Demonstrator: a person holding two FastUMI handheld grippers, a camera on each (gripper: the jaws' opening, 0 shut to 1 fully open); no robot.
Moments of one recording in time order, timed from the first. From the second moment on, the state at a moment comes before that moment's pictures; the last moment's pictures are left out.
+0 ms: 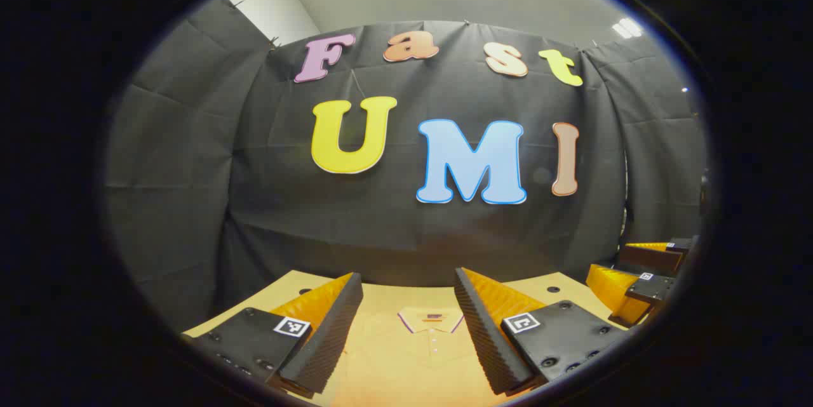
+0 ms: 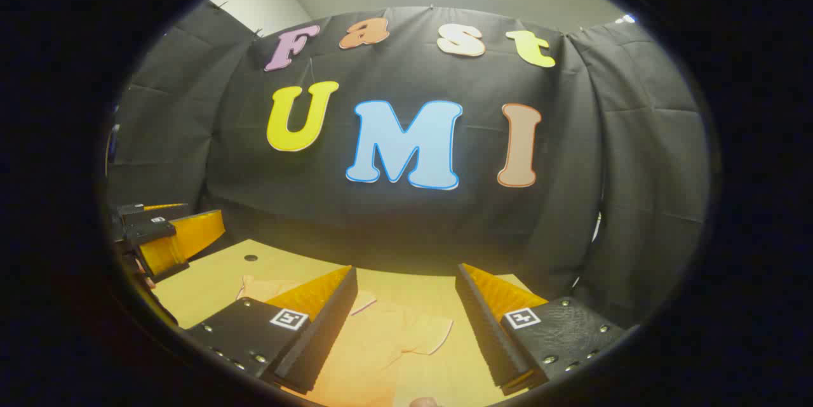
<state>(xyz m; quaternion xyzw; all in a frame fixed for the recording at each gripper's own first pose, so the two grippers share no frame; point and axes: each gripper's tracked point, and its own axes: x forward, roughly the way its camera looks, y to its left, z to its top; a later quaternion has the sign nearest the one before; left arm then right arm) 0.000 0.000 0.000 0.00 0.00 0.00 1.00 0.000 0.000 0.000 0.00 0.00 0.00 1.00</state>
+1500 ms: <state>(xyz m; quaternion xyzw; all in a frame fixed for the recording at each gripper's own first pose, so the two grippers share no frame) 0.020 0.011 -0.027 0.00 0.04 0.00 1.00 0.104 -0.029 -0.116 0.08 0.18 -0.02 0.98</state>
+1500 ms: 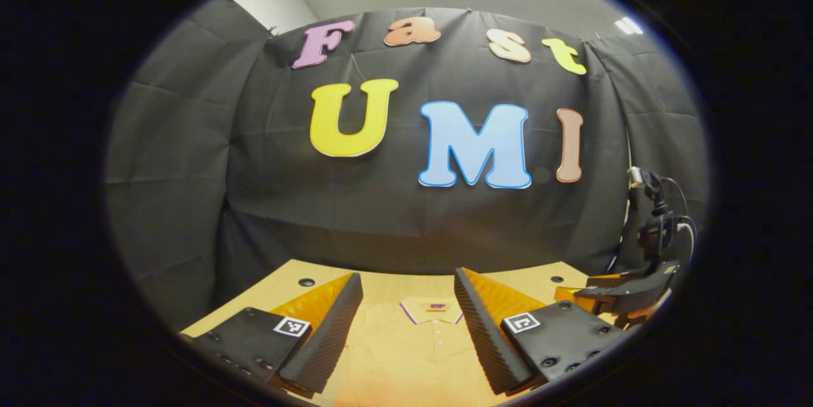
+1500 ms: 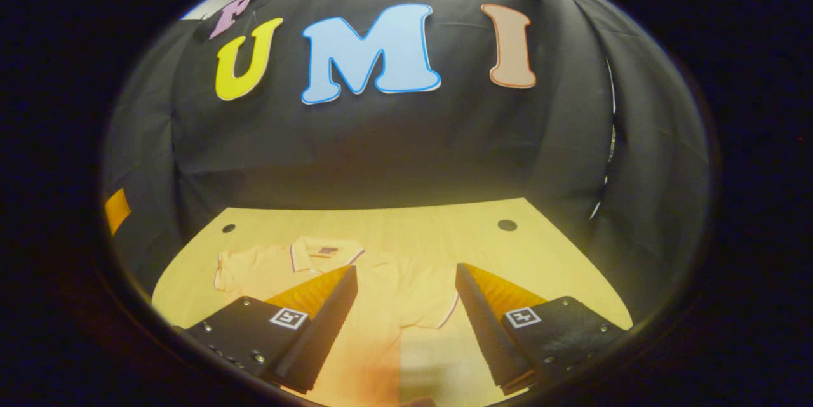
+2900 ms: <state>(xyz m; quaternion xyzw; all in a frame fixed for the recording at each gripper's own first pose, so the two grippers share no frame) 0.014 0.010 -0.060 -0.01 0.08 0.05 1.00 0.211 -0.082 -0.300 0.12 0.39 -0.08 0.91</state>
